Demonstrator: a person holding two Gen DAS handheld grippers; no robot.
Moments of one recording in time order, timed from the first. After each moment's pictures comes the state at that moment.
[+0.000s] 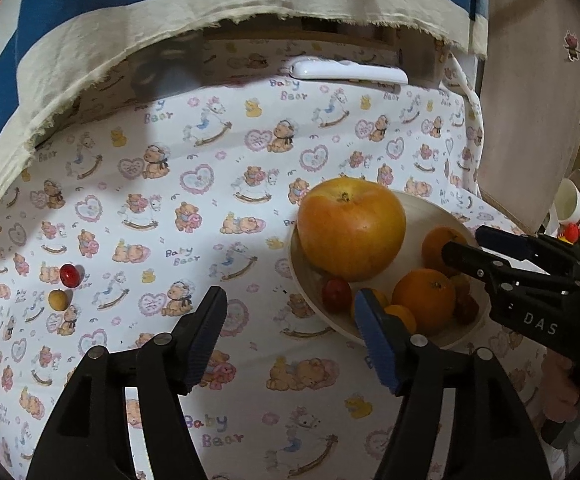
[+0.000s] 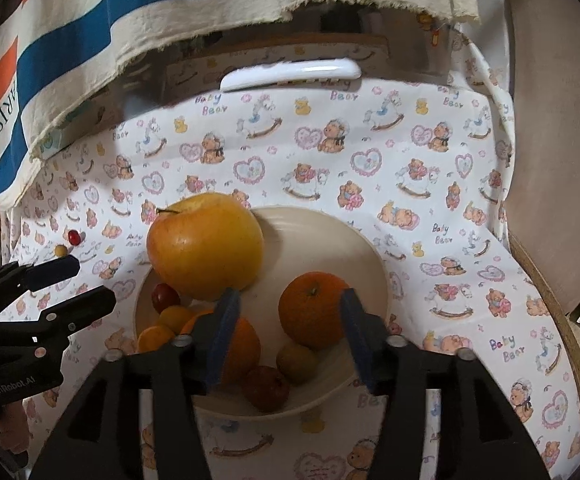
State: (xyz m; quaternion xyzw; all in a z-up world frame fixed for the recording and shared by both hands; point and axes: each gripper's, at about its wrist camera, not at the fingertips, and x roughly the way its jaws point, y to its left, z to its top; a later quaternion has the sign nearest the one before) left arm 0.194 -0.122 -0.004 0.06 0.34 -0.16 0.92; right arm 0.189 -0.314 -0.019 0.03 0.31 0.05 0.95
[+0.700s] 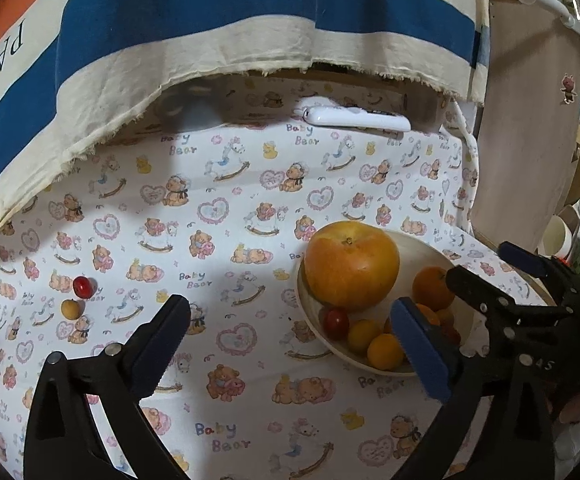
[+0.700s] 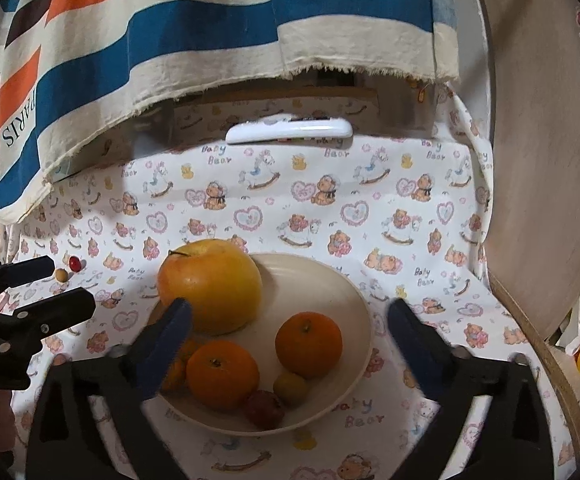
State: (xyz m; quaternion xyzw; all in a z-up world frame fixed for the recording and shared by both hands) left arm 0.184 -0.106 0.019 0.02 0.30 -0.16 0.94; right arm 0.167 -0.312 -0.001 0.02 0.23 0.03 0.97
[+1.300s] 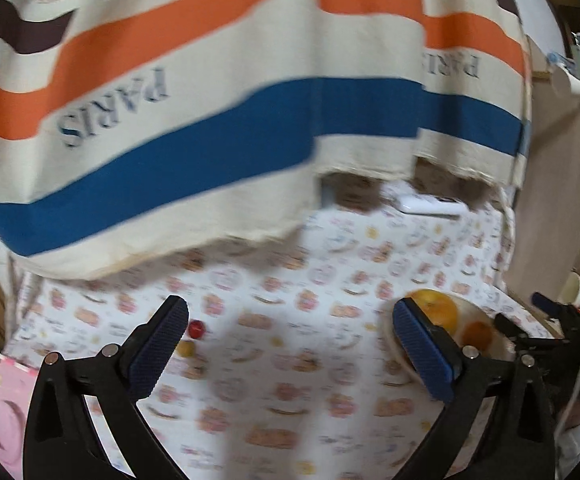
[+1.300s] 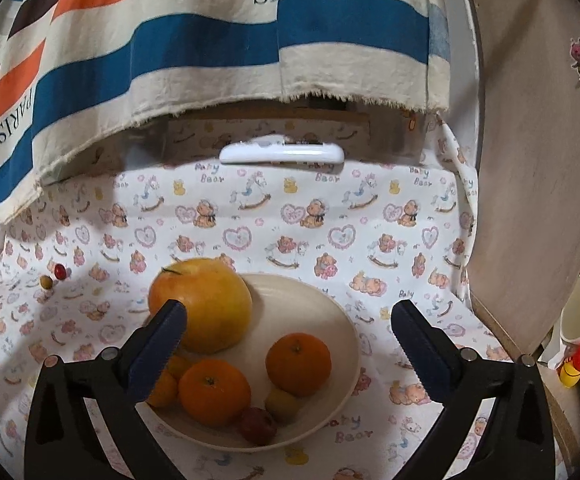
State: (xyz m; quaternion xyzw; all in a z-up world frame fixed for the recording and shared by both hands) left arm 0.164 0.006 0.075 -0.01 0.21 -0.08 0.97; right arm 0.164 -0.302 0.006 -0.01 0.20 0.00 0.98
